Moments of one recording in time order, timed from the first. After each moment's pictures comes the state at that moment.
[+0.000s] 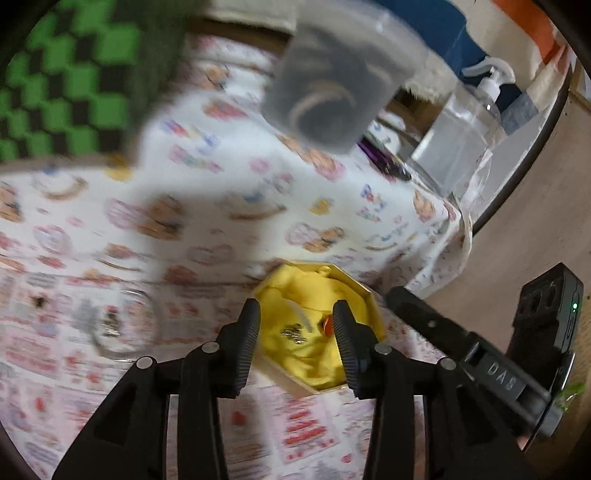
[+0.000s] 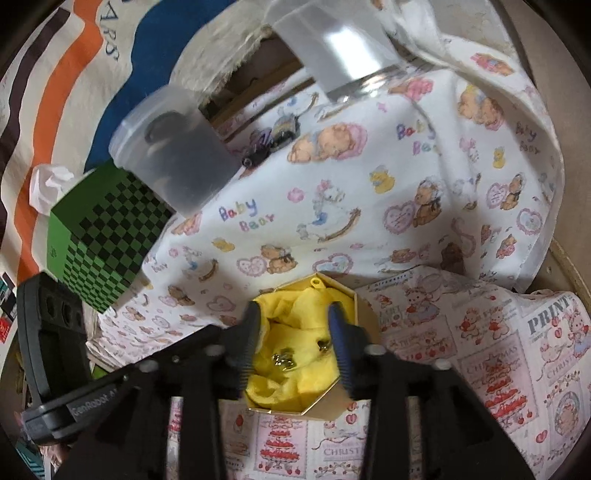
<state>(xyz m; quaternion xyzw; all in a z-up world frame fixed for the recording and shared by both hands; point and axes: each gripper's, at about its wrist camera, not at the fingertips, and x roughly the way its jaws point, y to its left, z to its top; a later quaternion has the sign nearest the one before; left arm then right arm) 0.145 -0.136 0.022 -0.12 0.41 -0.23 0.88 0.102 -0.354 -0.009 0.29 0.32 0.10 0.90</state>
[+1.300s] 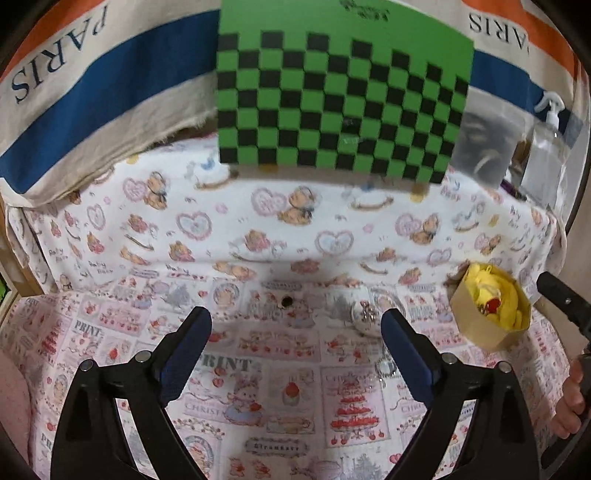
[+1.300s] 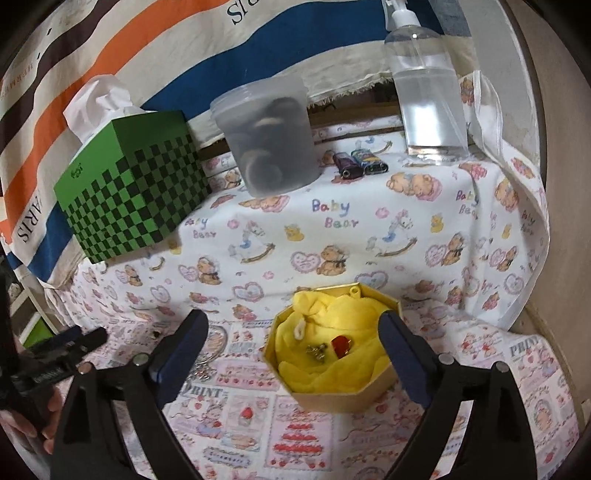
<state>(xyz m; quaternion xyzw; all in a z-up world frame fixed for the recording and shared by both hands) 0.088 0.015 0.009 -0.03 0.33 -0.03 0.94 0.068 -0.273 0.013 0.13 0.27 0.06 0.95</state>
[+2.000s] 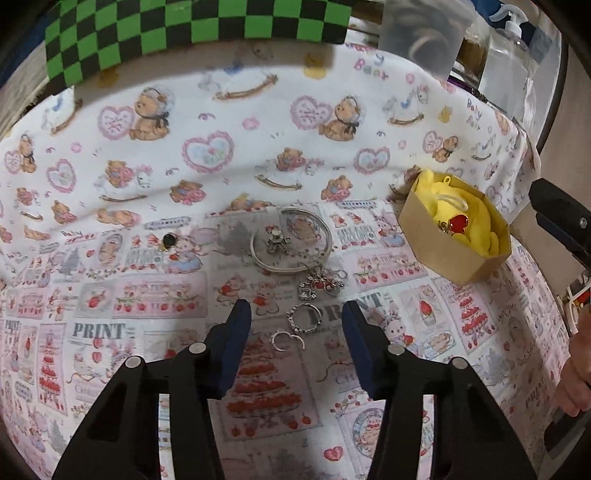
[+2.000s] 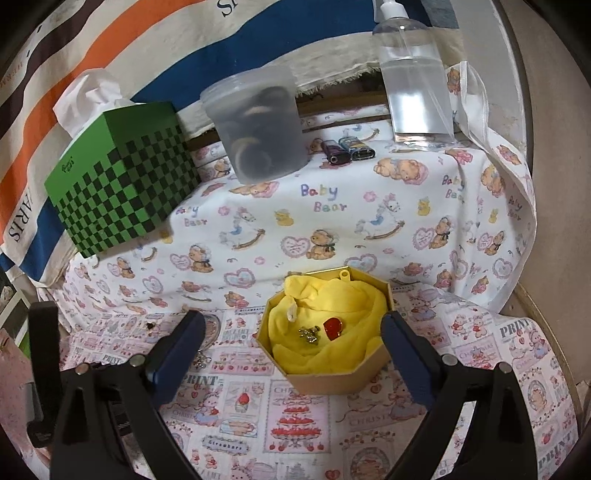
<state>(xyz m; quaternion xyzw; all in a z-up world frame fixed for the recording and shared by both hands) 0.110 -0.051 -0.038 0.01 0.44 -0.14 0.89 0.061 -0.271 0.011 0.13 0.29 0.04 0.95</state>
